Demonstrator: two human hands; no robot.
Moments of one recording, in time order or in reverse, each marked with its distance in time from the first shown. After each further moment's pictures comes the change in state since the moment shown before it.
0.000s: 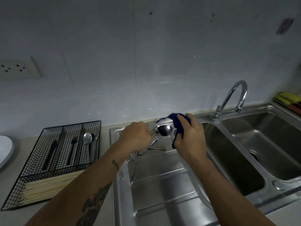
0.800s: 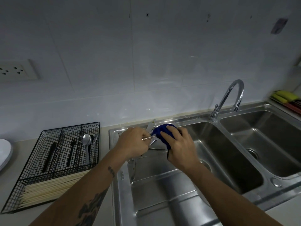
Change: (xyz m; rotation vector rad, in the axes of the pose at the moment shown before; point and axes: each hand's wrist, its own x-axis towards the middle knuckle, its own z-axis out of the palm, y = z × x) left_hand -0.015 -0.011 0.009 -0.064 0.039 0.087; right_hand -0.023 0.008 0.022 -0.201 -0.194 -0.342
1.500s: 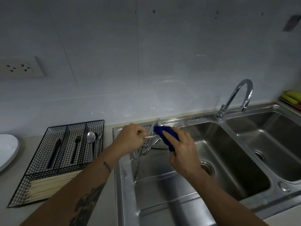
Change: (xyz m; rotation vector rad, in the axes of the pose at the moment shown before) left_hand 0.006 -0.017 -0.009 -0.178 0.037 -0.078; right_hand -0.009 -0.011 0.009 0.200 0.102 0.045
